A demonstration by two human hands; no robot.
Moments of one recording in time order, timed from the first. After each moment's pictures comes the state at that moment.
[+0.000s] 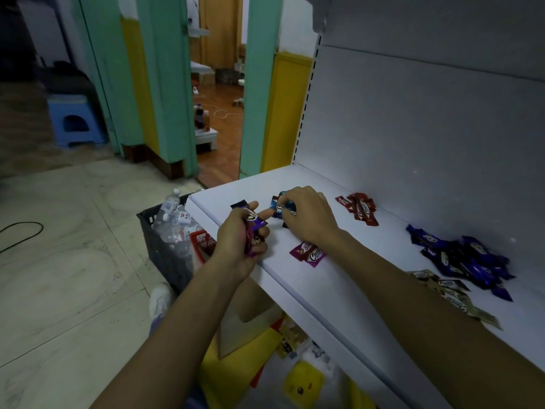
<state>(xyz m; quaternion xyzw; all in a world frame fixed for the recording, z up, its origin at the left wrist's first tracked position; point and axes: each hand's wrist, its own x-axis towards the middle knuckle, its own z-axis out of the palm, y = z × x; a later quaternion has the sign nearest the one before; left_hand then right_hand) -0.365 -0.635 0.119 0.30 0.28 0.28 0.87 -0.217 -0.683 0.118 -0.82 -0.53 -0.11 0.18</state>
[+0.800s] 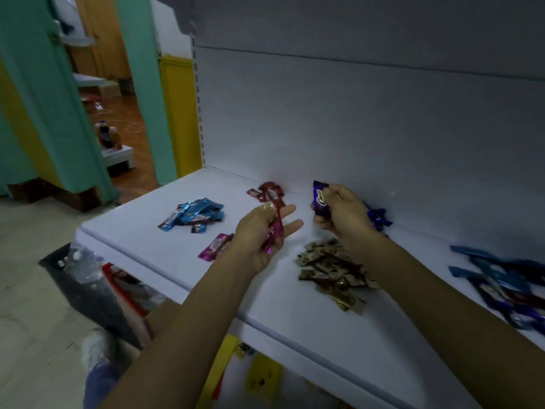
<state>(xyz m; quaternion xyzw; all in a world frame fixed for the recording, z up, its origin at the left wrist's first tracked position) -0.276 -0.757 0.150 0.44 0.22 0.11 0.86 -0.175 -0.870 0.154 -0.71 -0.10 0.10 0.69</state>
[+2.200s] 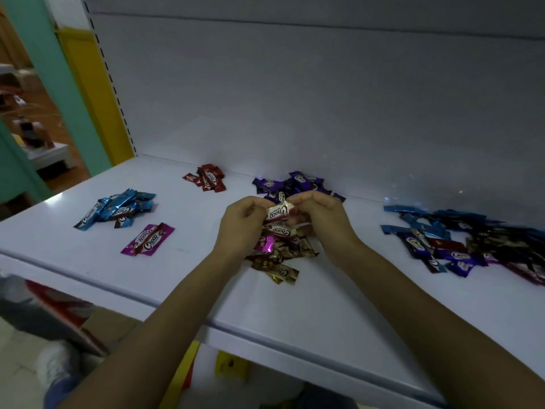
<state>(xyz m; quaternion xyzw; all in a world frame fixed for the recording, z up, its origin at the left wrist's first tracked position) -0.246 -0.831 0.121 0.75 0.13 0.17 0.63 -0.197 -0.963 0.135 -0.71 -0.12 0.09 0.69</state>
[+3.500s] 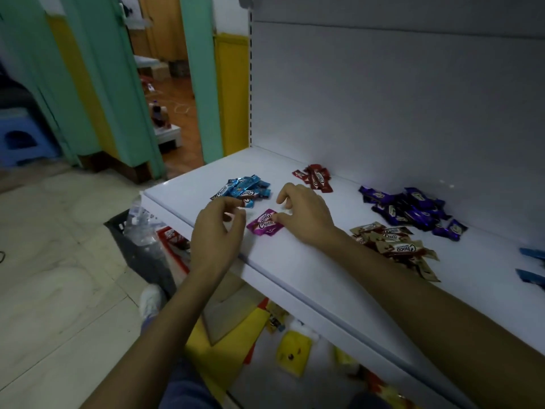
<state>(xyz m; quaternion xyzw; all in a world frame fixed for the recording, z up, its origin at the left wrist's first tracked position) -0.360 -0.676 0.090 0.80 0.26 0.39 0.36 -0.223 -0.773 0.112 -0.87 -0.42 -0.04 0.25</state>
